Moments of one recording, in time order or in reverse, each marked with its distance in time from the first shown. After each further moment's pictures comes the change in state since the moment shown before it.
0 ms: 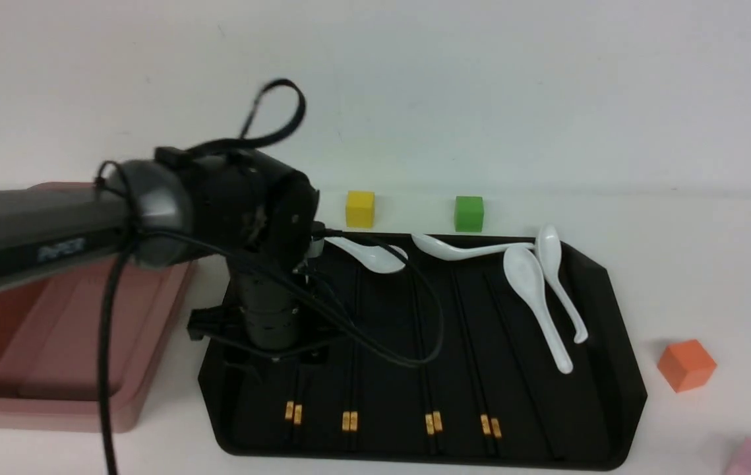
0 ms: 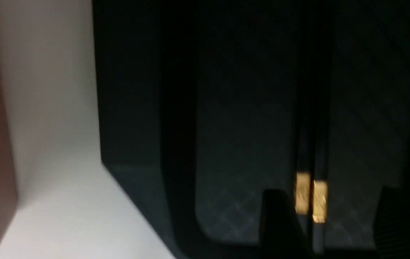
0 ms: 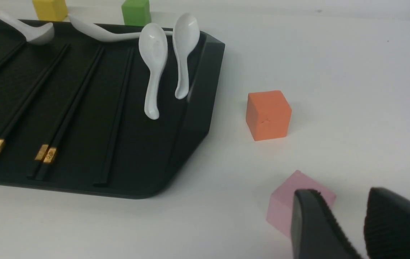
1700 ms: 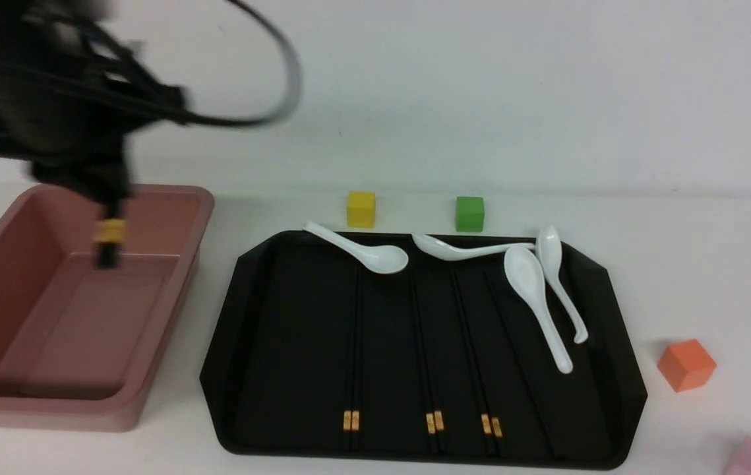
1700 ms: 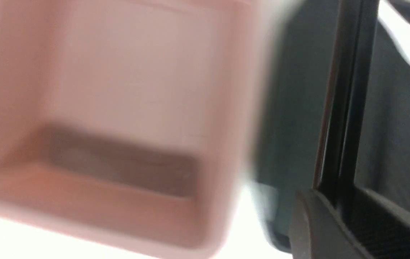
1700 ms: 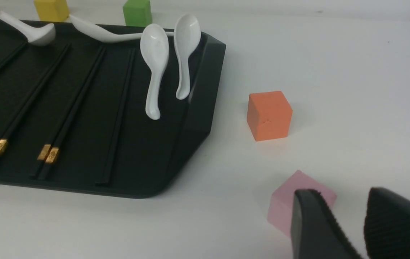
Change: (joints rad) right arm 0.000 0.000 0.000 0.000 0.000 0.000; left arm 0.352 -0.393 -0.210 0.018 0.307 0.054
